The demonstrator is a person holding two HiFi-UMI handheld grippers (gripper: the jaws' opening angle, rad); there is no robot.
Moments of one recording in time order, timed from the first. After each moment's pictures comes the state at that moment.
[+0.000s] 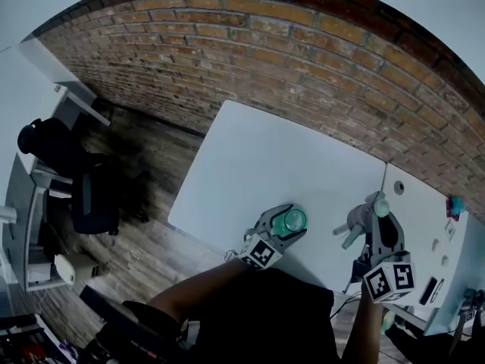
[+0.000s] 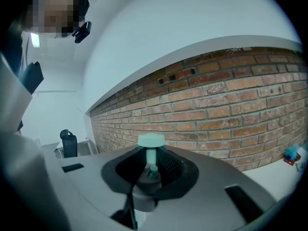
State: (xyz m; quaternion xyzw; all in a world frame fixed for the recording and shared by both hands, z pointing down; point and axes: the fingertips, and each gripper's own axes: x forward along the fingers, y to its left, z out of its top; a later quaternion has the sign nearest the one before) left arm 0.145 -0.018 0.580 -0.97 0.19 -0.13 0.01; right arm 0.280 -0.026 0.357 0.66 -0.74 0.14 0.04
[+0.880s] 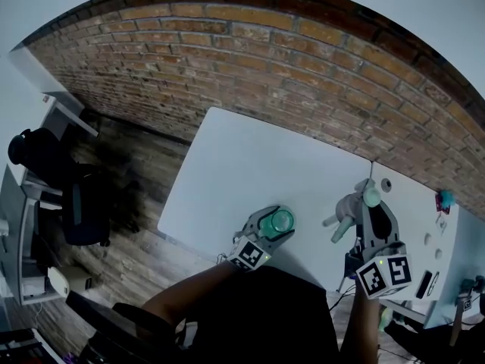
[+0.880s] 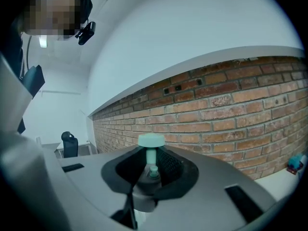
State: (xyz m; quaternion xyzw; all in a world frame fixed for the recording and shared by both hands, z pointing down) left arm 0.145 -0.019 0.581 -0.97 0.18 -0.13 0.01; right arm 0.270 -0.035 0.316 0.65 -0.76 0.10 0.02
